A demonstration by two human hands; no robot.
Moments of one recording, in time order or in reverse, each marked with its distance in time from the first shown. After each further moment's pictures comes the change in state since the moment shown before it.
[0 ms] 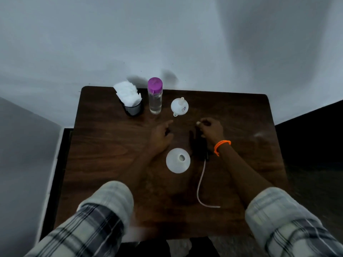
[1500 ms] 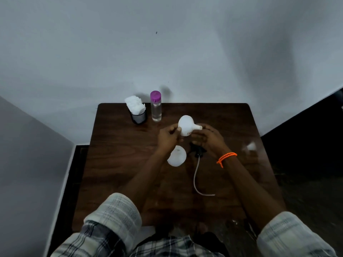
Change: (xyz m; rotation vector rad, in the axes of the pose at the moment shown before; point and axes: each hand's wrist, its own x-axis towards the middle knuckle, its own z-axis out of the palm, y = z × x) left_hand -0.081 0.095 -0.003 -0.595 0.165 -0.111; right_hand -0.136 -0.034 -0.063 0.747 -0.304 0.049
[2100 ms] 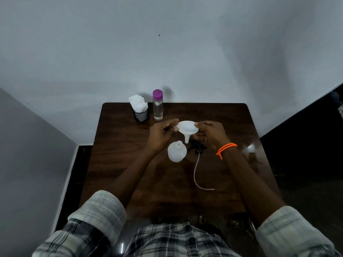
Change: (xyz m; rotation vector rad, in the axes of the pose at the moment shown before) left_hand -0.025 0.011 -0.046 0.341 -0.056 0.481; right_hand -0.041 -0.028 0.016 -0.163 0.071 -0.033
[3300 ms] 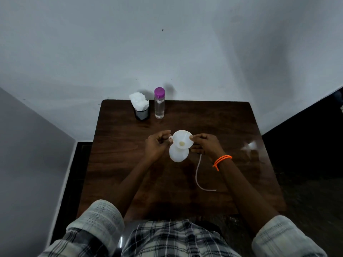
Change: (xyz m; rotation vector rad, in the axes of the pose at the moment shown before) left_hand -0.027 -0.045 -0.001 -0.070 0.001 -0.328; right_hand 0.004 0.046 0.009 -0.078 -0.038 0.089
